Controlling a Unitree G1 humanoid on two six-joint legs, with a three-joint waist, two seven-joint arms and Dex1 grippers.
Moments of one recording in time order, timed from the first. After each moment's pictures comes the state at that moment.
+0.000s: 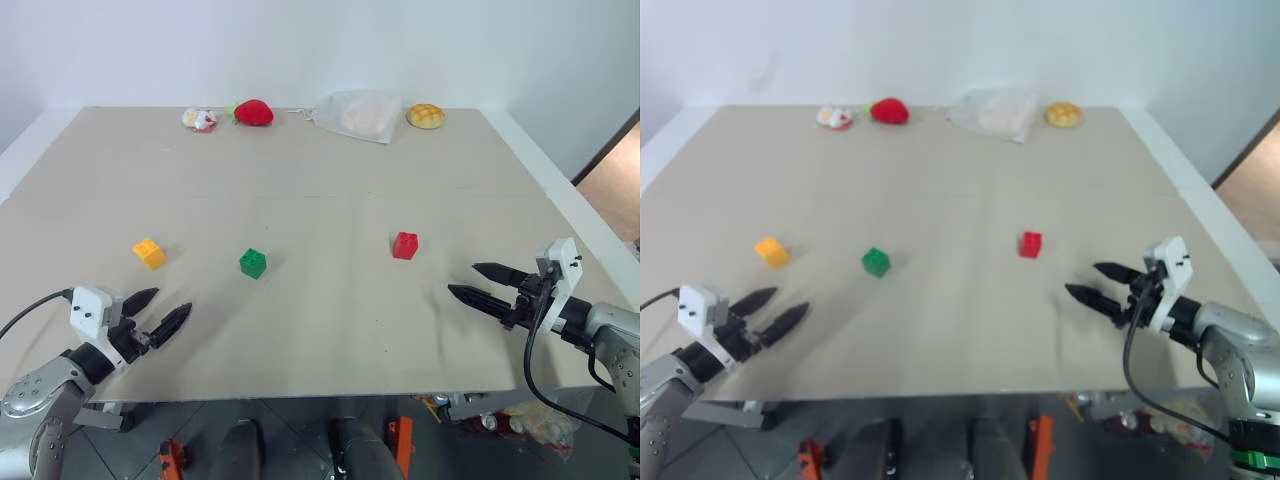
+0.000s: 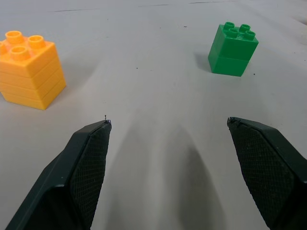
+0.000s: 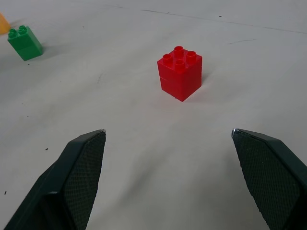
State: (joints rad) left arm 0.19 0.53 0.38 -0.26 -0.55 0.31 -0.70; right arm -0.12 -0.81 -0.35 -0.04 0.59 0.54 0.96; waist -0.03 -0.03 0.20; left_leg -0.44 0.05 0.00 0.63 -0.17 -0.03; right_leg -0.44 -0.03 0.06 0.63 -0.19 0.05
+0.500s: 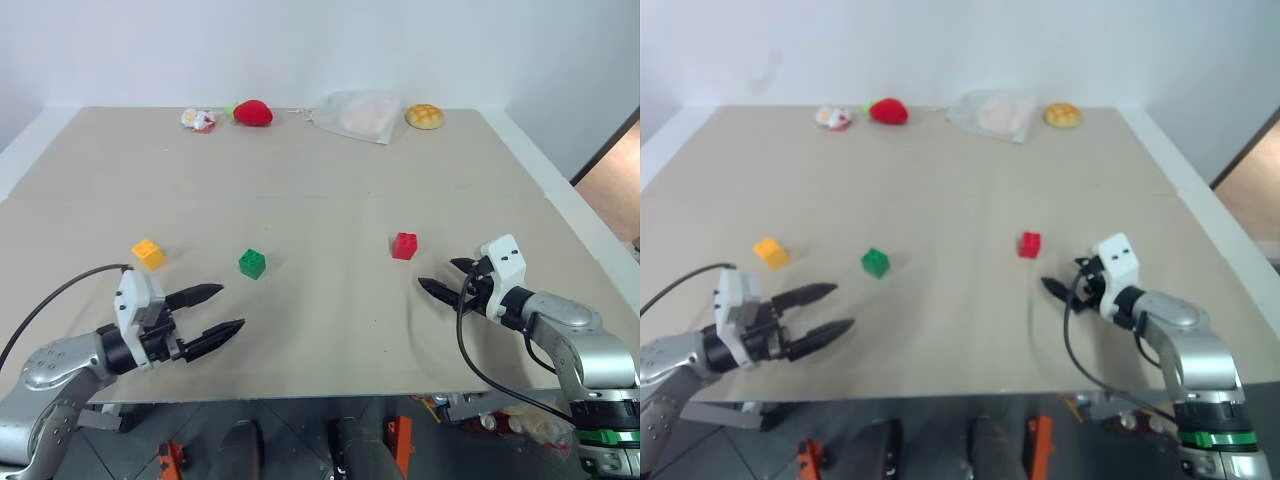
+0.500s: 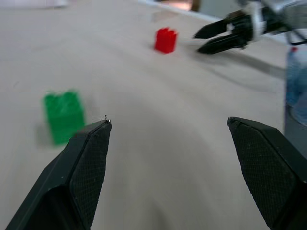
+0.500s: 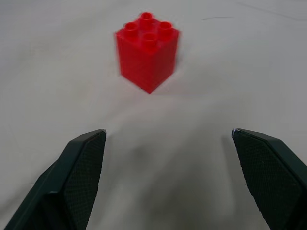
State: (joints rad) left arm 0.08 0.67 0.20 -0.45 -0.67 0.39 -0.96; right arm -0.25 -0.67 -0.16 -0.10 0.33 0.61 0.58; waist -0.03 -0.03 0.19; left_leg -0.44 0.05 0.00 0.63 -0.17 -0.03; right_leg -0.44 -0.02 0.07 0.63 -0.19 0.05
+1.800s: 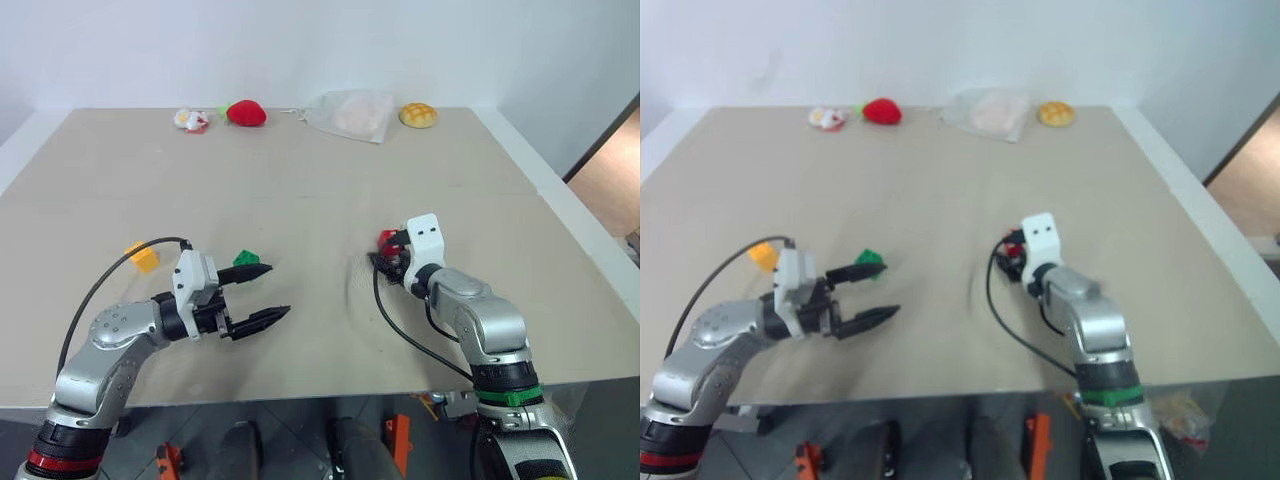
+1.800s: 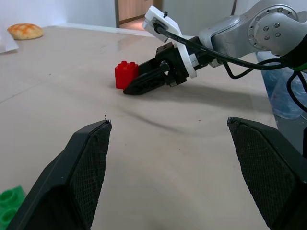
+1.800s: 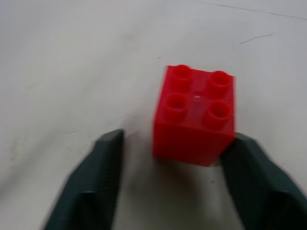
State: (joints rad) left arm -0.13 0.57 0.03 -0.34 -0.57 0.29 -0.97; right arm -0.48 -0.33 0.00 -0.07 0.20 0.81 0.24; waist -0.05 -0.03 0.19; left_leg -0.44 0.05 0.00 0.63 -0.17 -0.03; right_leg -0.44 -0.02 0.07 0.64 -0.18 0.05
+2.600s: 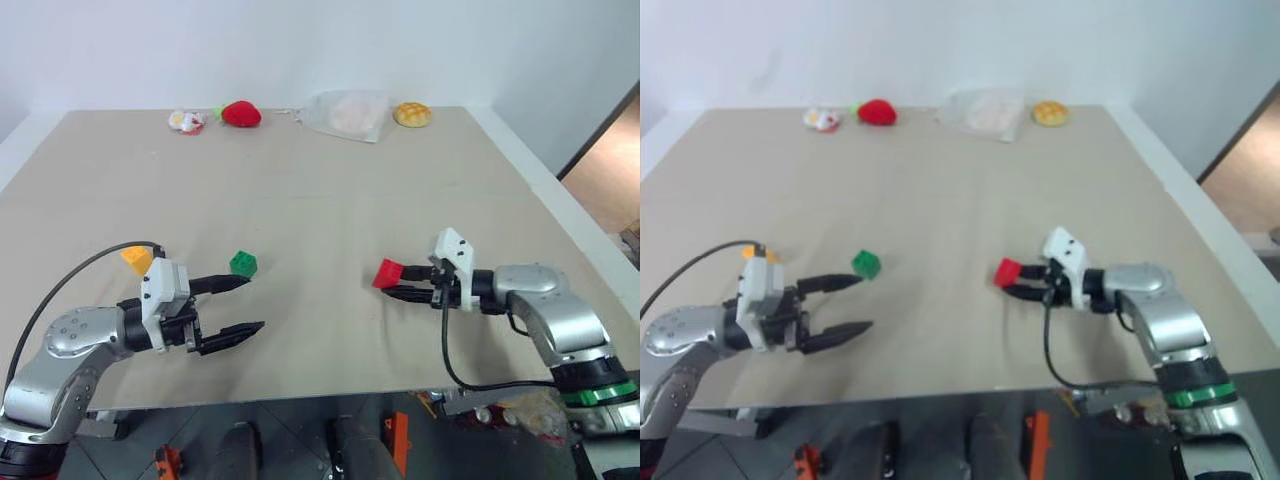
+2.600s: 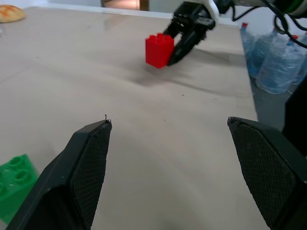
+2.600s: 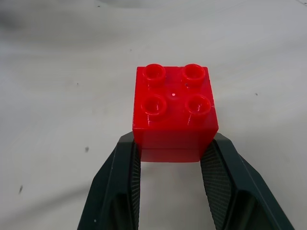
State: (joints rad) left arm -0.04 0.72 0.13 -0.36 -0.64 0.31 -1.08; right arm -0.54 -0.75 0.12 0.17 0.29 0.33 1.19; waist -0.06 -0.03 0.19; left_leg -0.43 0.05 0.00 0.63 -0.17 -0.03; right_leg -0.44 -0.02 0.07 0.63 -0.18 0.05
